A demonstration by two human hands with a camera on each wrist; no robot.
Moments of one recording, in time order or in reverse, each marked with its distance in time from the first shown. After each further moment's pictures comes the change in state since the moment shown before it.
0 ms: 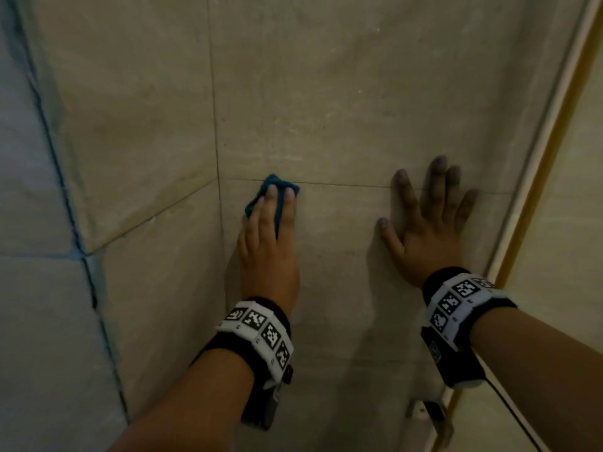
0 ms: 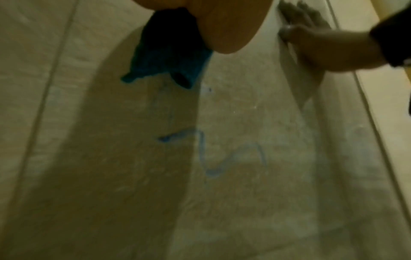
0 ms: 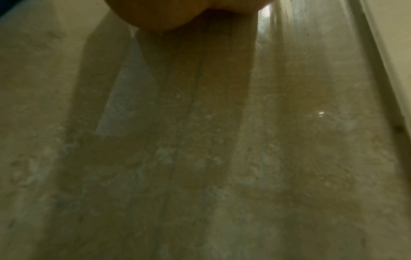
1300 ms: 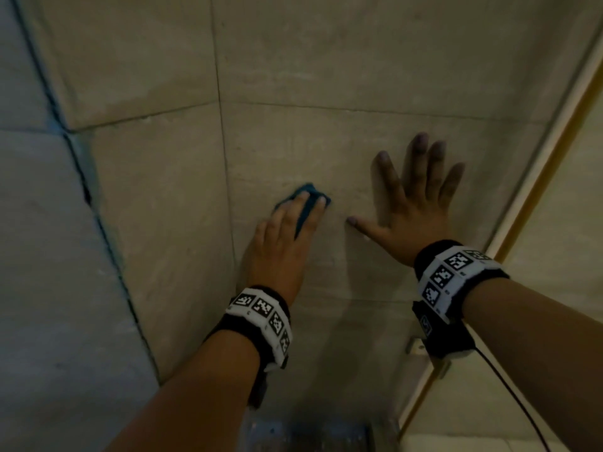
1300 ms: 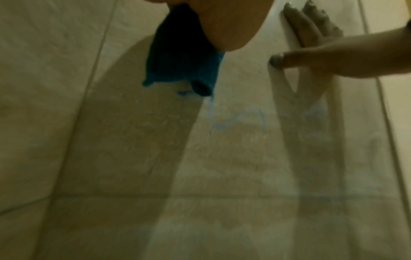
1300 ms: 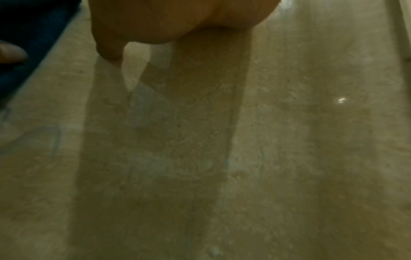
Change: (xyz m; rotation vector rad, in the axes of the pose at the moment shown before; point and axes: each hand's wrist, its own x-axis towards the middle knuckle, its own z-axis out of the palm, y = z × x) left_hand -0.076 -0.019 0.015 0.152 -0.196 0.228; right_hand -0.049 -0.029 0.006 -0.098 -0.267 -0.084
